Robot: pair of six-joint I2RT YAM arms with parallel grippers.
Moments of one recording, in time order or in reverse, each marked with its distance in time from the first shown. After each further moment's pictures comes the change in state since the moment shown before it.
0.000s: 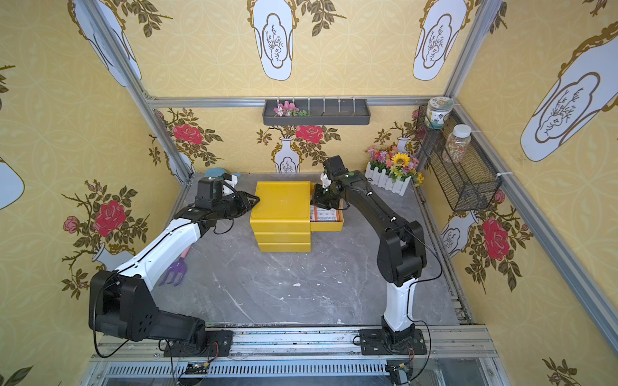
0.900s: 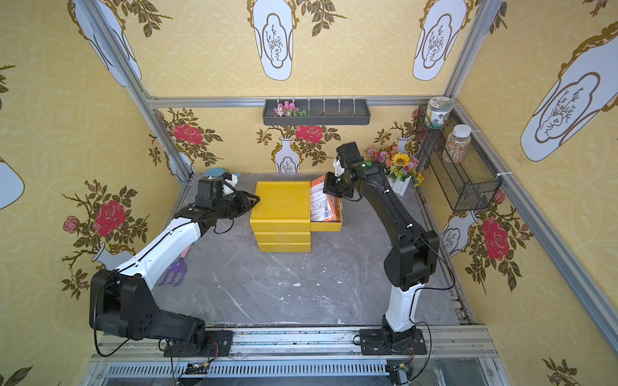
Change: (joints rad) left arm 0.000 0.010 0.013 -0.006 -0.002 0.003; right arm -0.086 -0.077 0.159 -0.168 0.094 -0.117
